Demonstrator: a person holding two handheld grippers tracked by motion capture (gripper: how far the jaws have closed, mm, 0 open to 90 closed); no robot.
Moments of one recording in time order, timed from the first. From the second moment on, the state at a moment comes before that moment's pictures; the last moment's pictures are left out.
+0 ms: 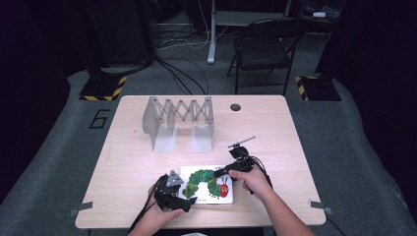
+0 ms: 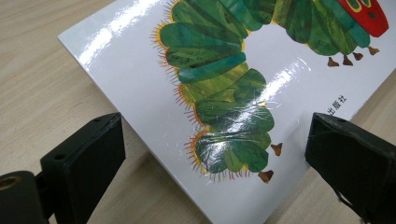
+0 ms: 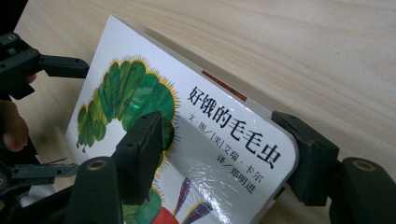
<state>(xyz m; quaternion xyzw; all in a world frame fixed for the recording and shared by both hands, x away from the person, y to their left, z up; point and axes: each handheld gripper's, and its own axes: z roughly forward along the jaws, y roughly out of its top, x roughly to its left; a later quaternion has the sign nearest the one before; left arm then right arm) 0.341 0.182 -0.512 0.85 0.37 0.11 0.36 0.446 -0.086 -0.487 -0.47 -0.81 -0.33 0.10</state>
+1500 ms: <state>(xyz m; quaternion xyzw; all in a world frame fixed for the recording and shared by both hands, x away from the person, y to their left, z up) 0.358 0.193 -0.504 0.82 0.43 0.03 0.38 0.431 -0.086 -0.468 -0.46 -0.81 -0.35 0.06</state>
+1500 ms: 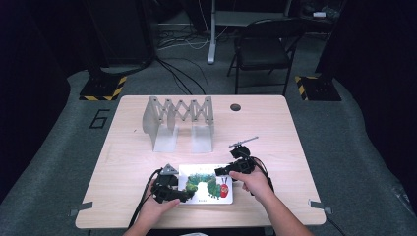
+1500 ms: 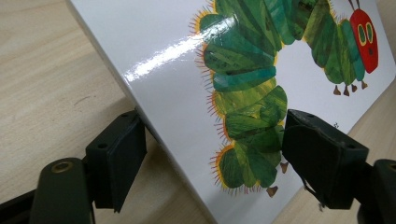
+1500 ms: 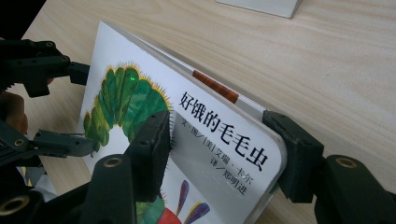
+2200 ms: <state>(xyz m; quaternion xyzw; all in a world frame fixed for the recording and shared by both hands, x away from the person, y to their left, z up) 0.358 0.206 -0.483 0.81 0.44 0.09 0.39 0.421 -0.079 -0.443 -0.44 -0.82 -0.37 0.02</state>
